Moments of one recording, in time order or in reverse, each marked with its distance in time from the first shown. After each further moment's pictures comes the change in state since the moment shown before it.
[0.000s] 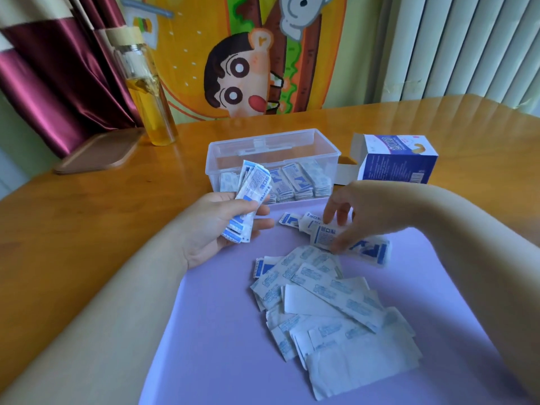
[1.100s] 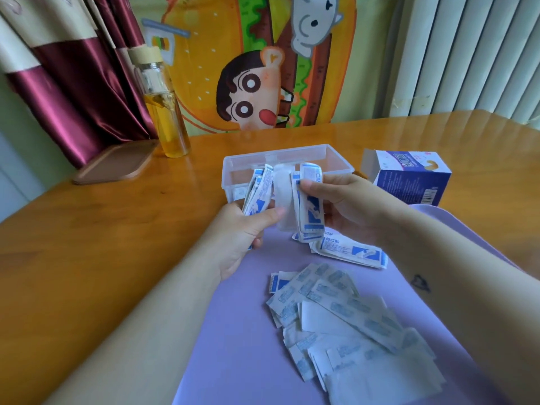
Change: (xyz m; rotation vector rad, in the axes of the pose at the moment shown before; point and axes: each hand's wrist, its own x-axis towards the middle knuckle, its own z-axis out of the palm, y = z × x) left_hand -0.001 0.000 0.012 0.106 0.164 0.181; right_hand 0.034 -0.037 0.012 1.449 0.143 -0.178
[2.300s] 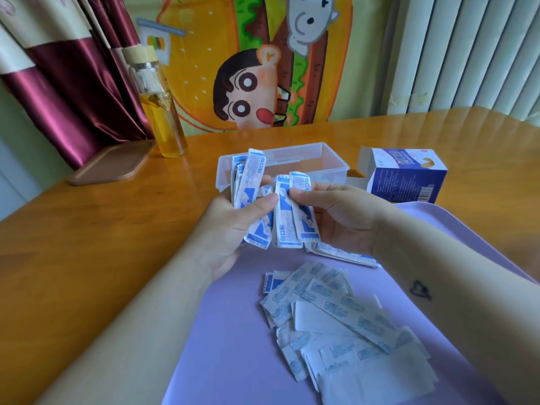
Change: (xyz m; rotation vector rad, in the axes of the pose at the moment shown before) left_hand -0.006 0.010 0.003 -0.189 -0.064 0.110; right_hand -0.005 0.004 0.006 0.207 -0.028 0.132
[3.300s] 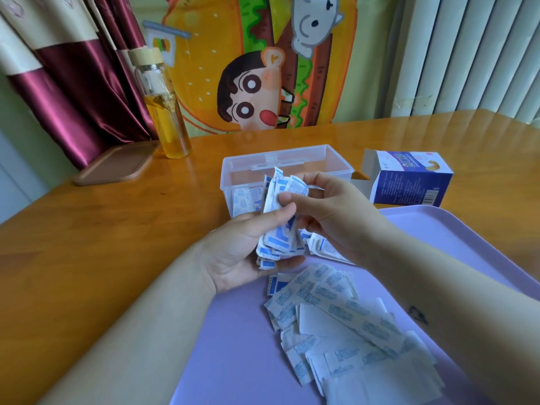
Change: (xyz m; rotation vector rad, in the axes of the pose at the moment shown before) left_hand -0.010 0.003 0.005 -0.142 -0.284 -0.358; right_hand -0.004 0.010 0.014 -0.285 0.111 -0.338
